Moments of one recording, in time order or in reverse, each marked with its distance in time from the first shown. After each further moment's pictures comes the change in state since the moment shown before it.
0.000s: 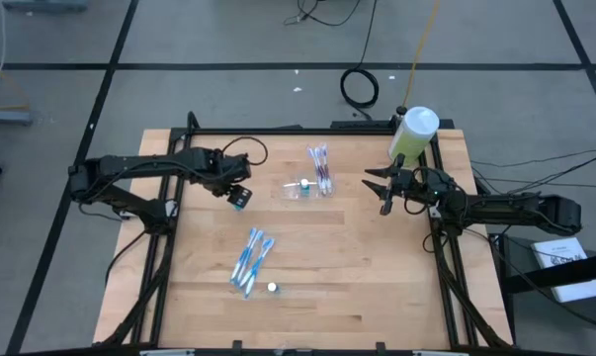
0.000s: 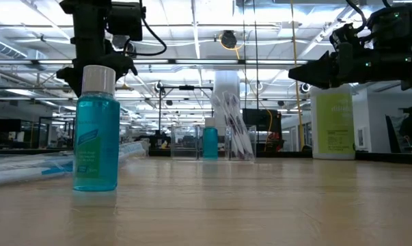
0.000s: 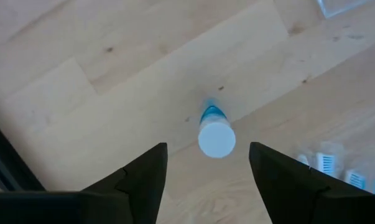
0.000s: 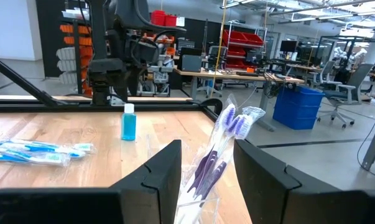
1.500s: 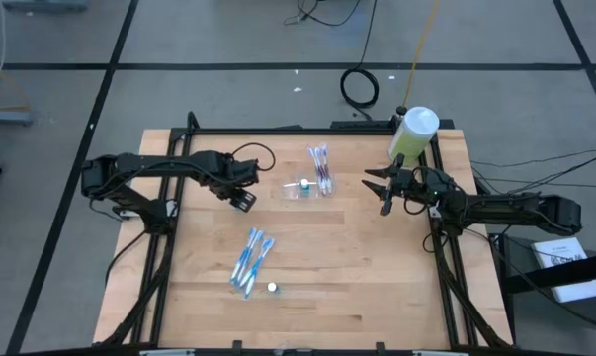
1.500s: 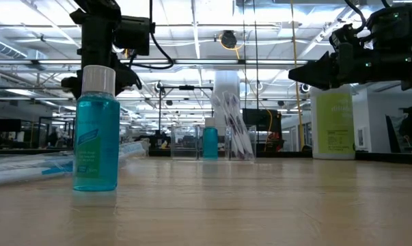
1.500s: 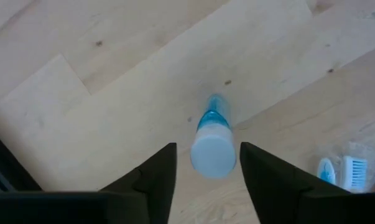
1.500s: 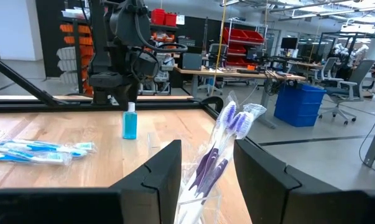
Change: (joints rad) left arm -0.011 0.113 -0.002 0.017 0.000 0.025; right arm 0.000 0.000 0.000 -0.008 0.000 0.012
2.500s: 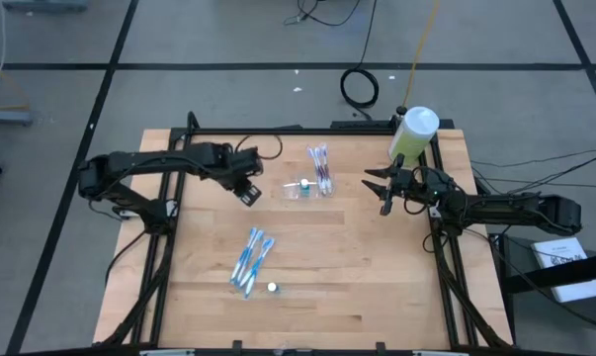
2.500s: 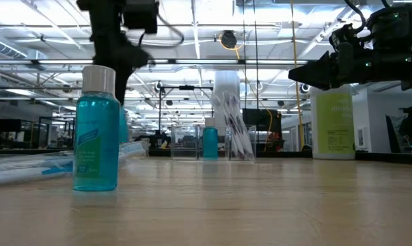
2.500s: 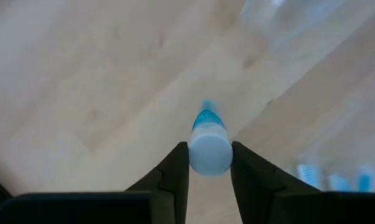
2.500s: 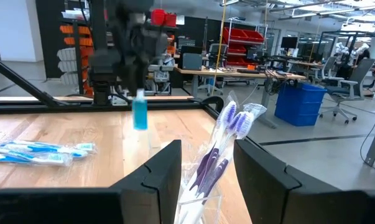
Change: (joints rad) left arm 0.003 -0.024 0.137 0.029 -0.036 0.198; right arm 0.000 0.000 0.000 0.001 0.000 0.007
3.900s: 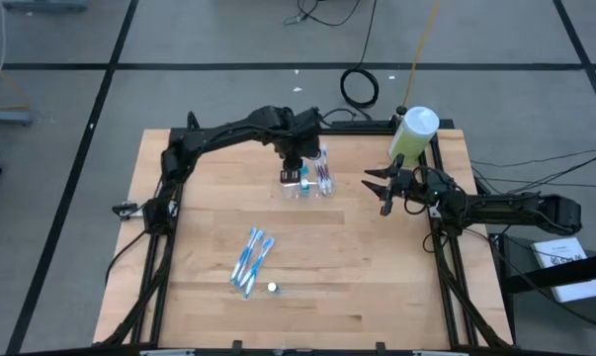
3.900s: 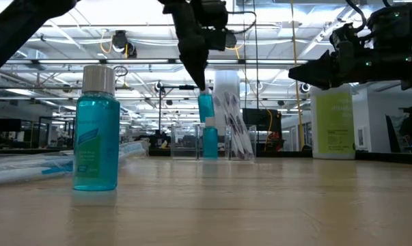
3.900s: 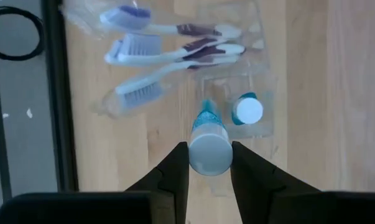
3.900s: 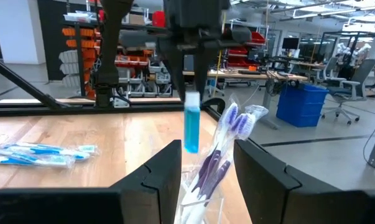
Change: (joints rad) left arm 0.077 0.668 0.981 -0.211 0.140 0.950; right arm 0.007 0.000 0.000 0.007 -0.004 0.007
